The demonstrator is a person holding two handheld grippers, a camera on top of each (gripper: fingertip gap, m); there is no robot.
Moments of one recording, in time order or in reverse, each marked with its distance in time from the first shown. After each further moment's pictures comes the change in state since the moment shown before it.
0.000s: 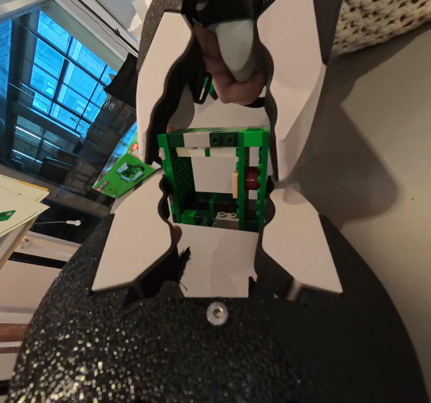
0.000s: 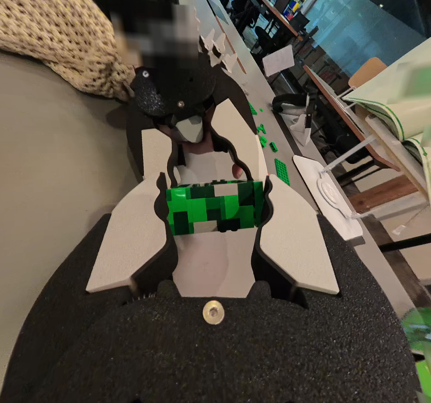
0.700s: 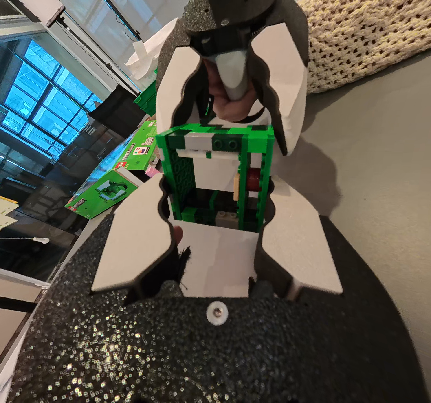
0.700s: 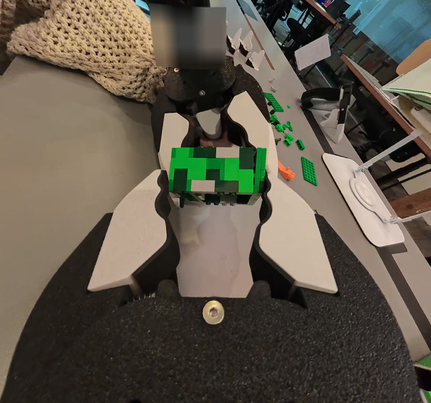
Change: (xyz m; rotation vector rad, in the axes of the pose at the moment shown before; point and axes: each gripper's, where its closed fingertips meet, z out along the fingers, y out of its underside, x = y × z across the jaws) left arm 0.005 -0.011 -0.014 0.165 0.079 -0.096; right arm -0.015 -0.003 -0.009 -0.009 -0.132 0.063
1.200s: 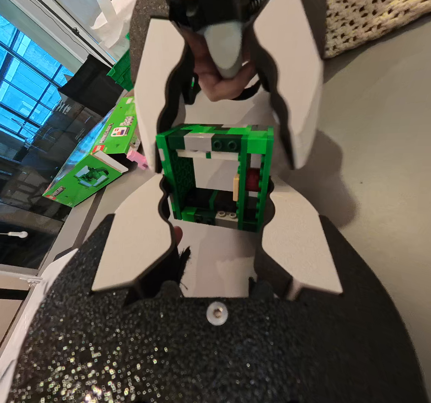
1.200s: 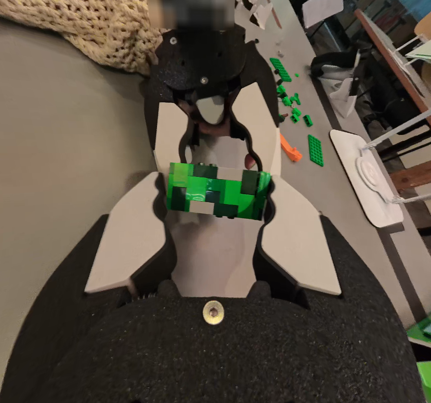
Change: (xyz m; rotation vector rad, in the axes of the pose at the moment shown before) left arm 0.011 0.018 0.007 -0.117 0.070 0.003; right arm -0.005 0.016 0.011 -0.148 0.018 -0.004
